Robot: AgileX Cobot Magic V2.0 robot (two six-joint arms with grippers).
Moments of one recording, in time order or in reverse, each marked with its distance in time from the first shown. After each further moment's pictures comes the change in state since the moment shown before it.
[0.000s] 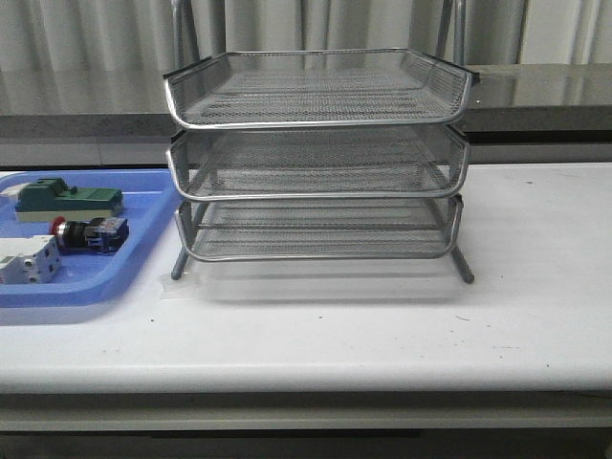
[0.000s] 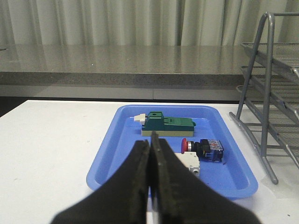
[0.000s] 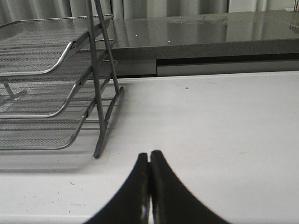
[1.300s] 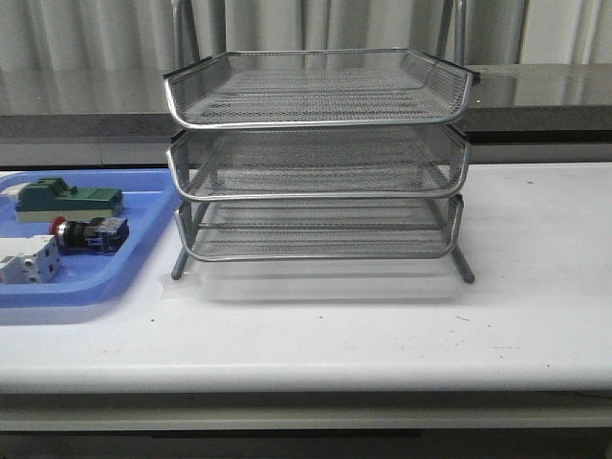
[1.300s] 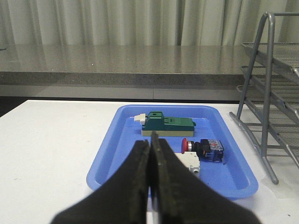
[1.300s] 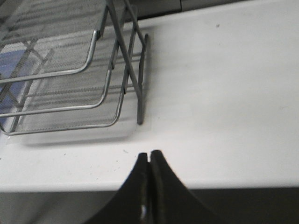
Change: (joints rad) left arm 0.000 0.000 0.000 0.000 0.000 0.000; right arm 0.000 0.528 -0.576 0.194 0.463 0.000
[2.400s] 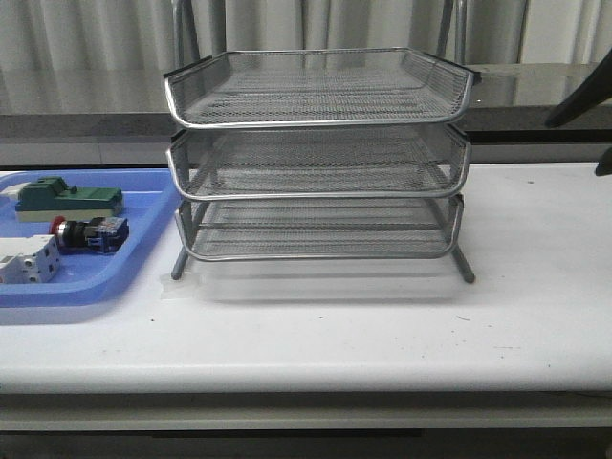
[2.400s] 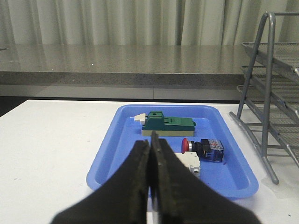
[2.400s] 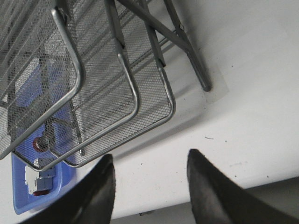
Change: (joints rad) left arm 0.000 0.000 0.000 0.000 0.000 0.000; right arm 0.064 0.615 -0.055 0.740 -0.267 -0.153
